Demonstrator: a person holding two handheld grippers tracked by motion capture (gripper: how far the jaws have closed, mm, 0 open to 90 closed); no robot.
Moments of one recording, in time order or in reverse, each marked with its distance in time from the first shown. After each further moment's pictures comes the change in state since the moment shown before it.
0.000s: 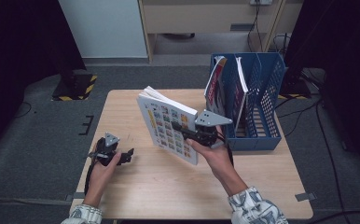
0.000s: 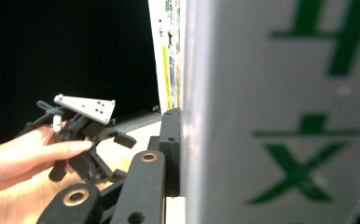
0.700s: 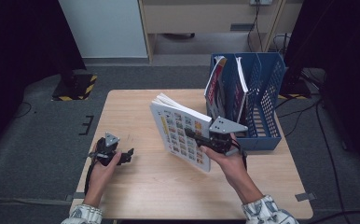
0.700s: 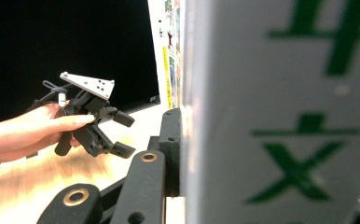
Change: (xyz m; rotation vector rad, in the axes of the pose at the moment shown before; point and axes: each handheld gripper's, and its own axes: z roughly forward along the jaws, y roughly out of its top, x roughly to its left) left arm 0.000 0.000 0.000 0.001 0.004 0.001; right arm -0.007 -0.014 -0.038 0.026 -0.012 0.010
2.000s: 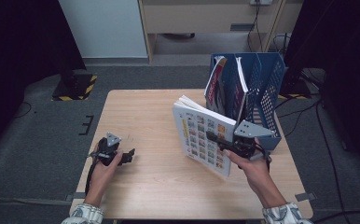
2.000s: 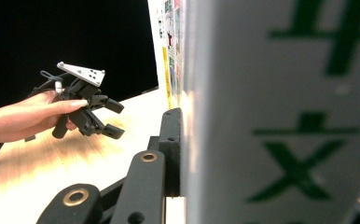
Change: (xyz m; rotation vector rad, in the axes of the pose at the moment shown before) left arm -0.002 0.000 0.004 0.010 -0.007 0.007; right arm -0.022 -0.008 -0.057 0.022 -0.040 0.015
